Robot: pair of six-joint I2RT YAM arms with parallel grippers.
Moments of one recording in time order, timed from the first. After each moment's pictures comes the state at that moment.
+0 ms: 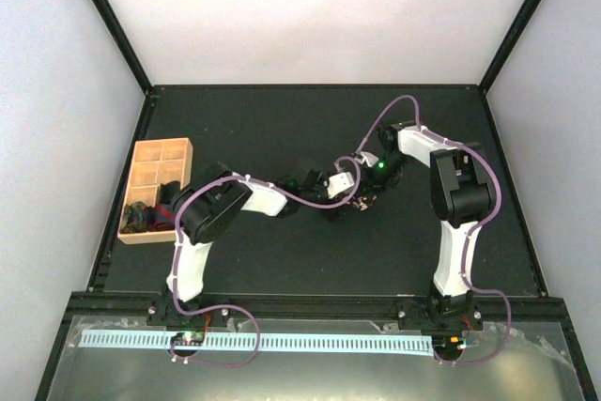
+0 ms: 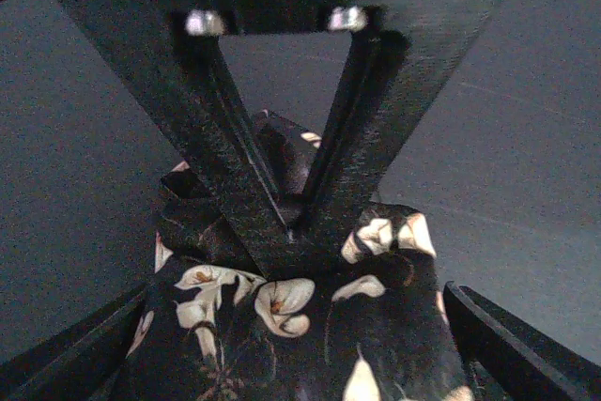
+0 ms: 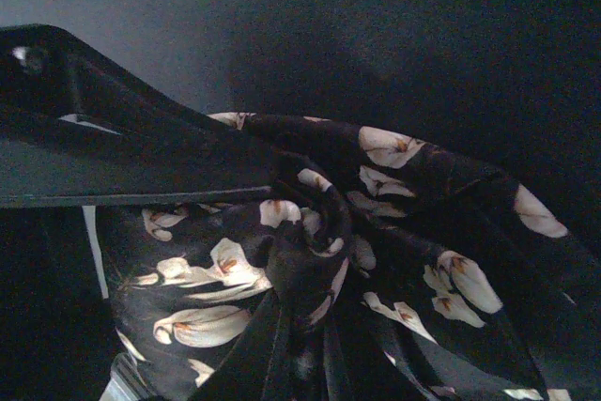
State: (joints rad) left arm -0.77 2.04 1.01 0.43 0.45 0.22; right arm 0.25 2.05 1.40 -1.02 -0.60 -0.14
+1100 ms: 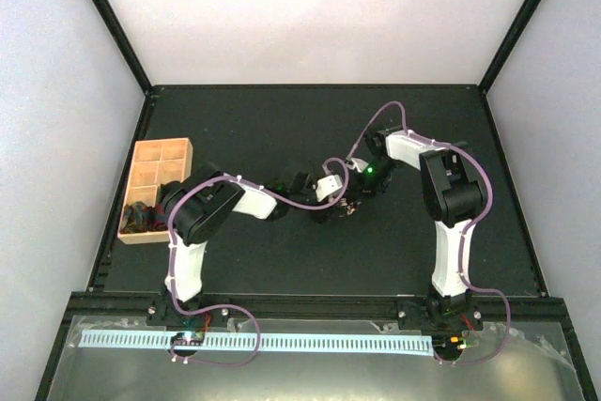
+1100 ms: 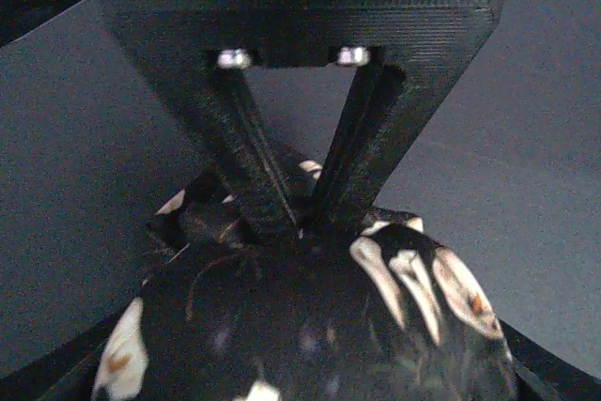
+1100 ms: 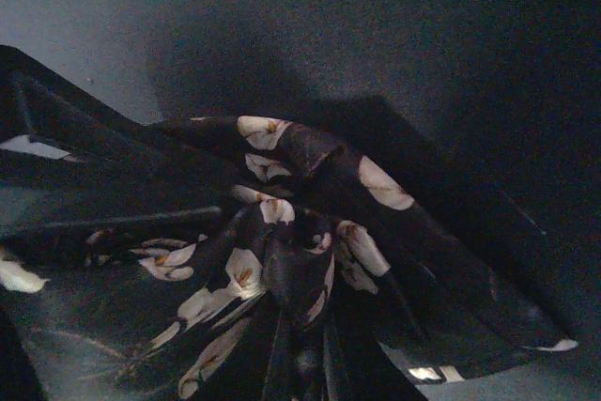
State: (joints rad) left arm -0.72 1.99 0.90 0.47 0.51 0.21; right arm 0.32 2.08 1.38 -0.97 -0.59 -0.02
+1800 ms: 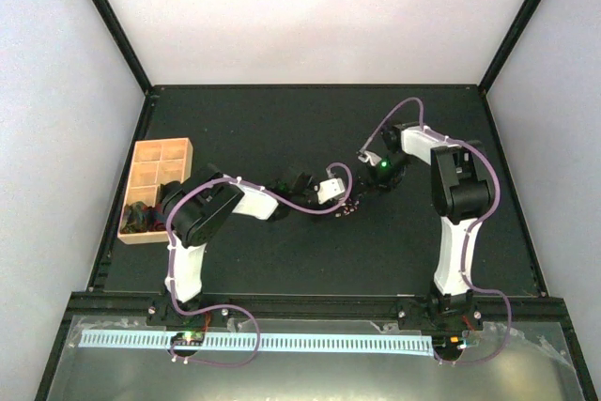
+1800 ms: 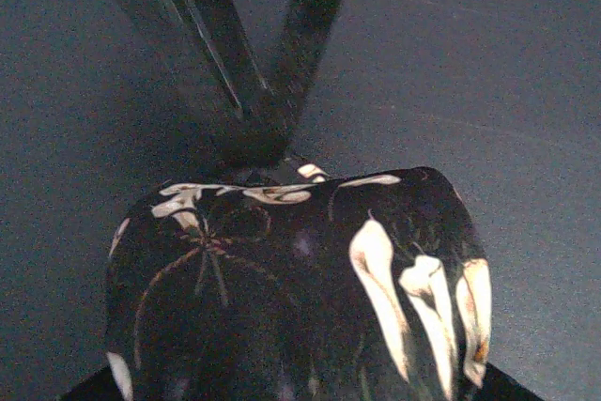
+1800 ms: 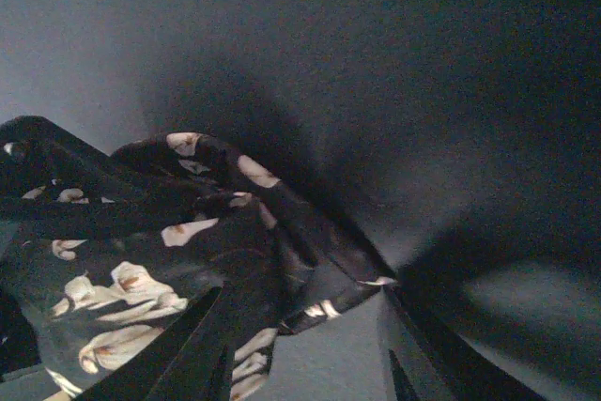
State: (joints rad) left arm -0.74 1.99 0.91 0.42 0.45 0.30; right arm 0.23 2.08 1.40 -0.99 -0.64 -0.08
